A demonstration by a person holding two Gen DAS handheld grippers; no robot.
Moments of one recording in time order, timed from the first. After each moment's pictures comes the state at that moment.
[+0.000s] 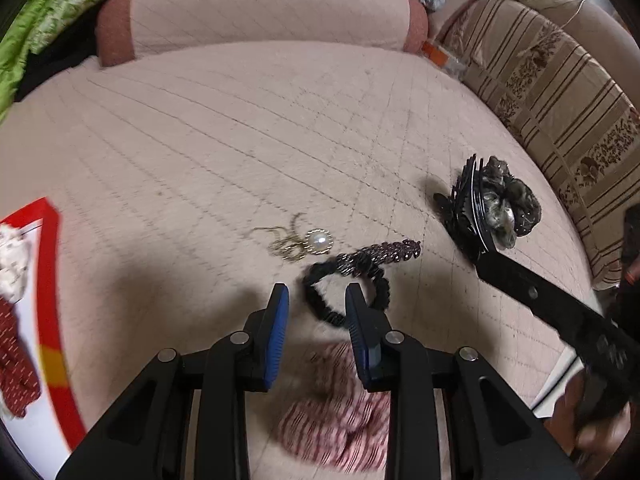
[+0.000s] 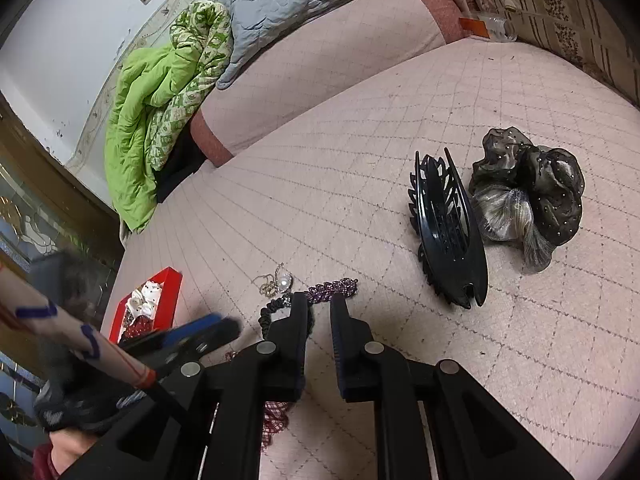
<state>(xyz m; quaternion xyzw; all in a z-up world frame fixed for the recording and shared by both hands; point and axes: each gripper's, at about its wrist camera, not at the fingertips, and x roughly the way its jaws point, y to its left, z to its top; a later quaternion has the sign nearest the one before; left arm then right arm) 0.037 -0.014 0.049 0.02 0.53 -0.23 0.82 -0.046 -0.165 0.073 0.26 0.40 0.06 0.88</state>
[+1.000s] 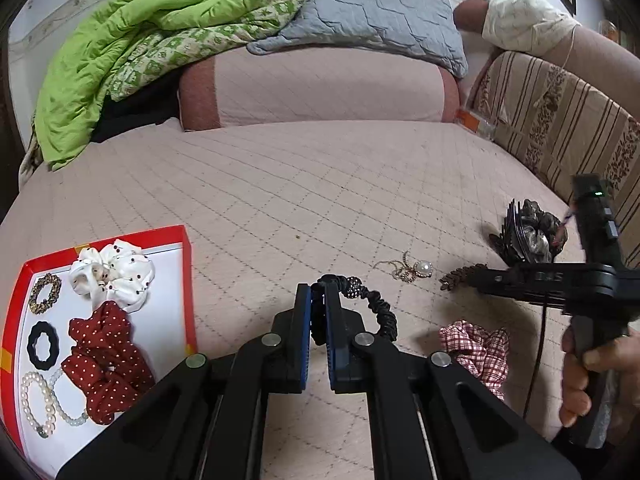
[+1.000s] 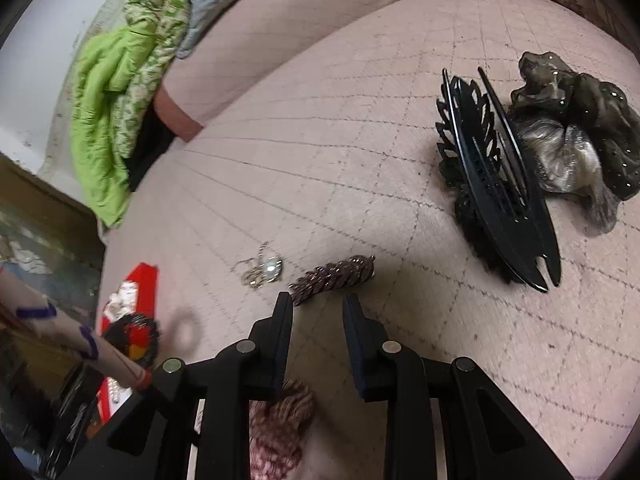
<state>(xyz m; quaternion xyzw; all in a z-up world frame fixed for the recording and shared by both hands) -0.003 0.091 0.087 0.03 0.38 -0.16 0.91 -0.003 -0.145 0.031 0.29 0.47 0.02 0.83</state>
